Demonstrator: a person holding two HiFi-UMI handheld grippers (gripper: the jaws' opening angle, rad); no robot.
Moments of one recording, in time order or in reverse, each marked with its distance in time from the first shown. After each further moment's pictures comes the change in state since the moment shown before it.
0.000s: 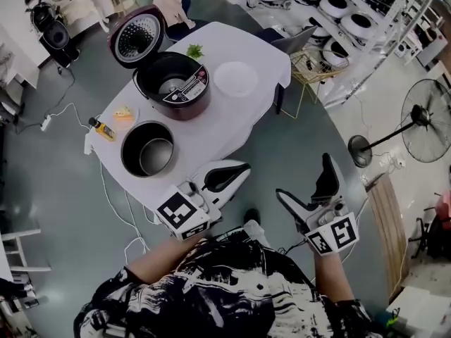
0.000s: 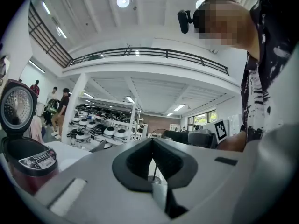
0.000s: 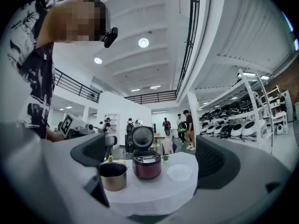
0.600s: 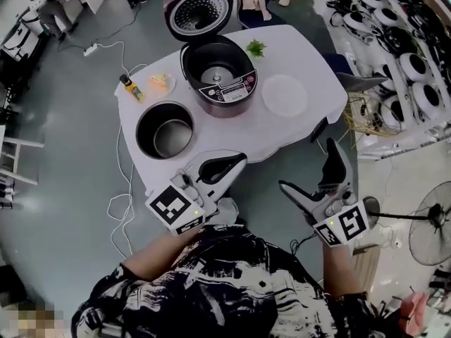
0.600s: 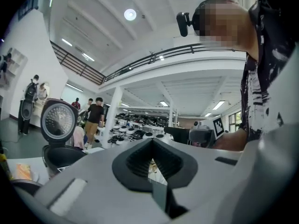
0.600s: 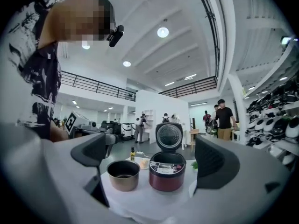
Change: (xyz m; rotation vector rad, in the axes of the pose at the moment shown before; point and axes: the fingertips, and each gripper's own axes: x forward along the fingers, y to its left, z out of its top) left arm 0.012 0.128 0.023 -0.004 -0.064 0.491; right arm 0.177 -0.054 -0.003 -0.016 0.062 0.551
